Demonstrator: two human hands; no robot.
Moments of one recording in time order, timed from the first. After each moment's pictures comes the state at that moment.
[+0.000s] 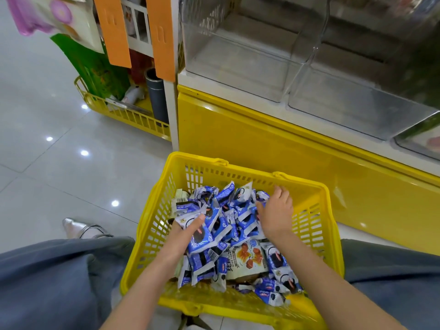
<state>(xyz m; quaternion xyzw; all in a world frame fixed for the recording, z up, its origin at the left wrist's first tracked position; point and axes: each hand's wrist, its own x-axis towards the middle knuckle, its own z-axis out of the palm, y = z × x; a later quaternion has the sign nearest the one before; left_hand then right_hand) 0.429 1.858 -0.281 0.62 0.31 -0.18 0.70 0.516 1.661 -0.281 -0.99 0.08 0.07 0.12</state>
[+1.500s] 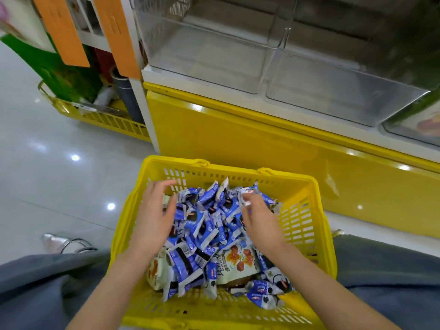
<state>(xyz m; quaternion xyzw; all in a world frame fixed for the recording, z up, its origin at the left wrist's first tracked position) 0.482 1.869 -0.259 0.89 0.07 0.08 0.43 0.503 1.643 -0.279 -0.96 -0.05 0.11 0.26</state>
